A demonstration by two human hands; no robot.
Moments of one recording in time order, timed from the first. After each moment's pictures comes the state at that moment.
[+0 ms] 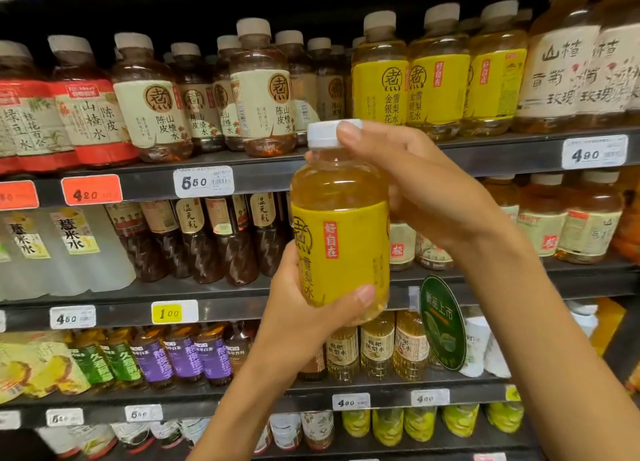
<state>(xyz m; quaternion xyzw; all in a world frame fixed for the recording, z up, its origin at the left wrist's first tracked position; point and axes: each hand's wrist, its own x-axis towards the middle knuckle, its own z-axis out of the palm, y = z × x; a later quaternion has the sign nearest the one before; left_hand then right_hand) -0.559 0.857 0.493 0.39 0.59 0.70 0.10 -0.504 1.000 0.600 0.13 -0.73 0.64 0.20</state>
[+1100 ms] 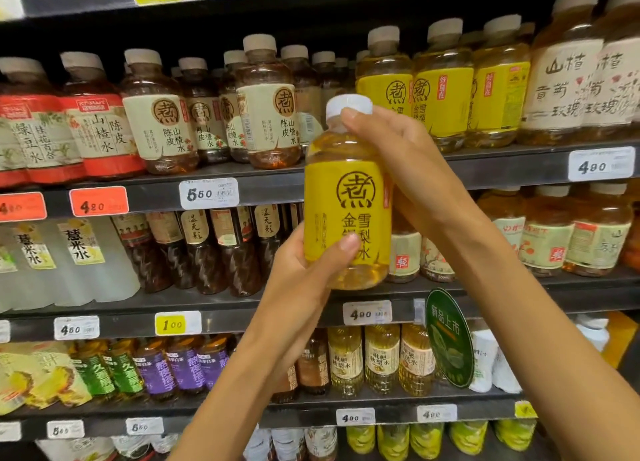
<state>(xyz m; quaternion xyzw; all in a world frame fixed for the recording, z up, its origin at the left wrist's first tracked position) -0.583 0.873 0.515 0.40 0.51 0.74 0.17 -0.530 1.002 0.613 0.09 -0.70 0.63 0.32</state>
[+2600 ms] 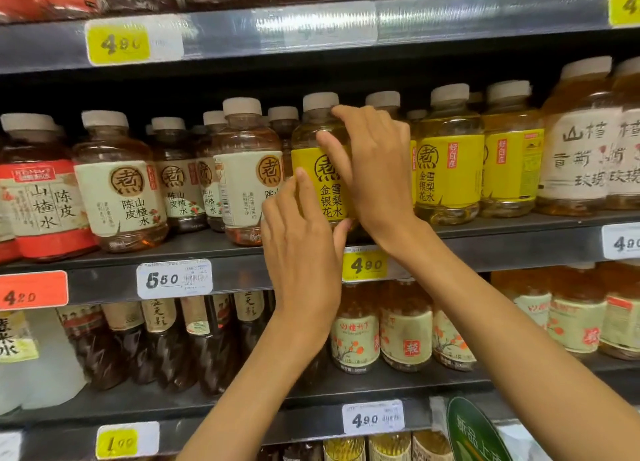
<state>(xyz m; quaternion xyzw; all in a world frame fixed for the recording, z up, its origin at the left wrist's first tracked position) -0.665 0.963 0.583 0.29 0.79 0.32 -0.44 -0.651 1.058 0.647 -0.04 -0.76 0.00 0.64</state>
